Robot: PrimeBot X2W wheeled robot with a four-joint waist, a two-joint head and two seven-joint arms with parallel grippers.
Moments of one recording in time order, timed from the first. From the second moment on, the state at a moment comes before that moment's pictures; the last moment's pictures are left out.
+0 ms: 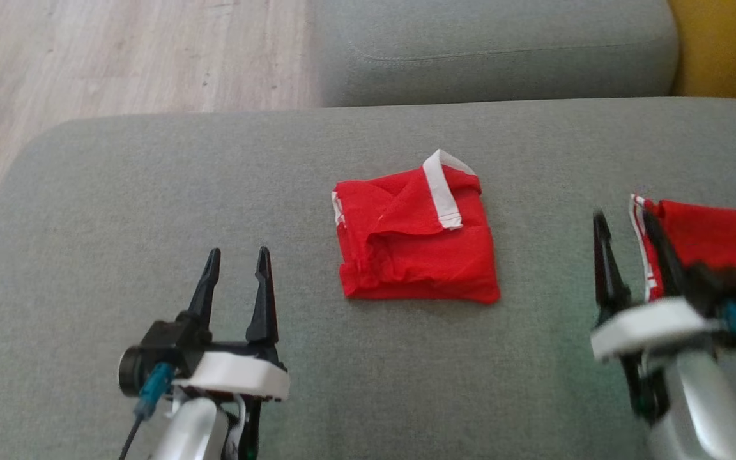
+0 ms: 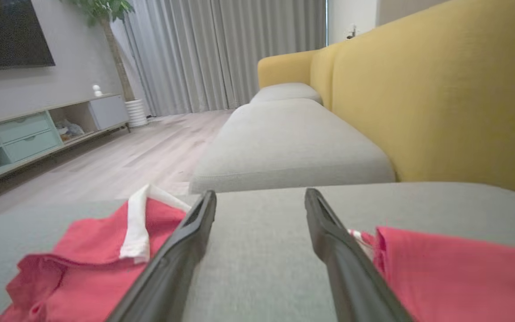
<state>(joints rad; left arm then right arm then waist) -0.19 0.04 -0.30 0.36 -0.34 0.03 -0.26 -0.27 -0.12 0.05 0.49 0.20 0.13 -0.25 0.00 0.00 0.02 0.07</state>
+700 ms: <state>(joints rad) -0.20 0.04 -0.33 0.34 -0.33 0.02 -0.26 -0.25 -0.05 0.02 0.42 0.09 0.13 -0.25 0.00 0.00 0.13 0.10</state>
